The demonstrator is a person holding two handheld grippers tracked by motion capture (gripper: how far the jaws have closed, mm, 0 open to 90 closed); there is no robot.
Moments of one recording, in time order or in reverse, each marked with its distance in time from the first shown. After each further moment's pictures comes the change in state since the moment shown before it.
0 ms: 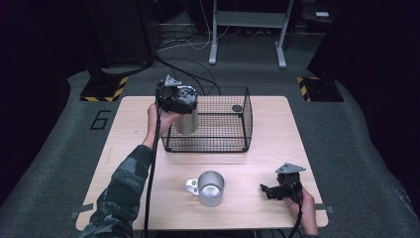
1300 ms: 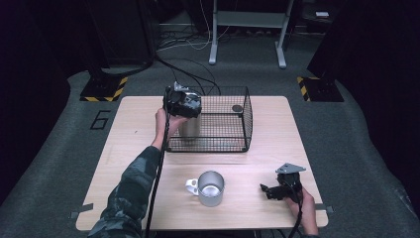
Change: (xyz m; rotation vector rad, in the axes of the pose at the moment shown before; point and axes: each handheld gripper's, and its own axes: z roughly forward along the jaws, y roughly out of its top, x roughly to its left) left arm -0.002 -0.018 0.040 0.079 0.025 -0.021; right arm -0.001 0.000 0.000 0.002 0.003 -0.009
